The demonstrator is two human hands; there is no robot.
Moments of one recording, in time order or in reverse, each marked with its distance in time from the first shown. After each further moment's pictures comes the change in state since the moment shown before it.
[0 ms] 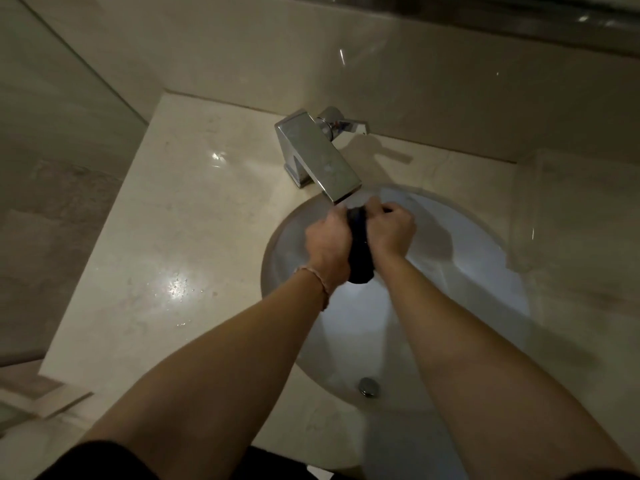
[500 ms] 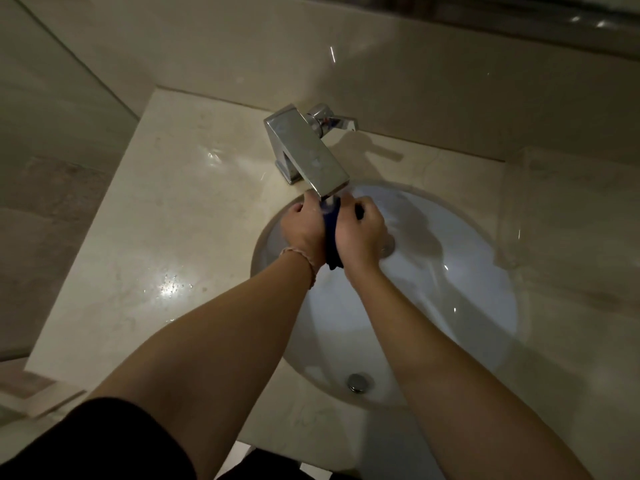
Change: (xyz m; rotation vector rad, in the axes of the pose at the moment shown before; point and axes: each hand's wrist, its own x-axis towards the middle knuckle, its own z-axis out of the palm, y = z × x) left_hand 0.011 0.010 -0.007 -0.143 0.109 0.115; right_hand -0.032 -0.001 0.006 0.115 -0.105 -0.131
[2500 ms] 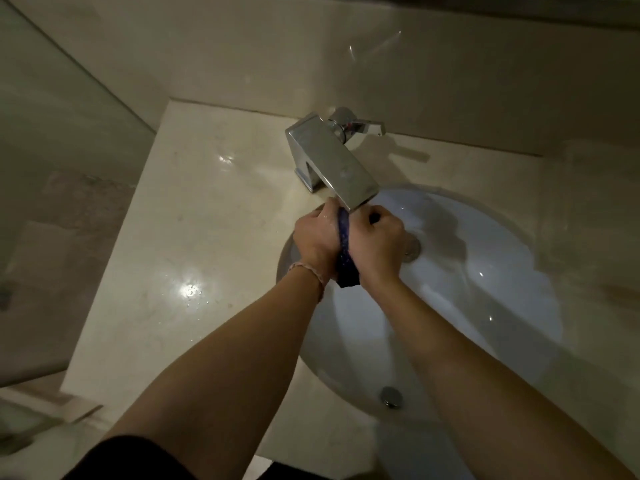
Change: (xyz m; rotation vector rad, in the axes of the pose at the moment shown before) left_hand 0.013 0.014 -0.013 0.296 -0.047 0.086; right_hand -0.003 -0.004 0.020 -0.055 0.036 -0.012
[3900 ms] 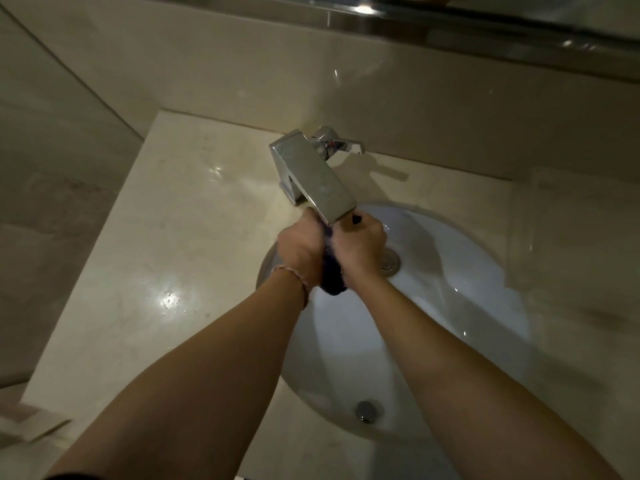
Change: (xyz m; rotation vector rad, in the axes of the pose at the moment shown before) left_hand 0.003 0.003 0.007 -0.122 -0.031 -0.161; right_hand 0.017 -0.014 -0.007 -0.023 -0.063 0.062
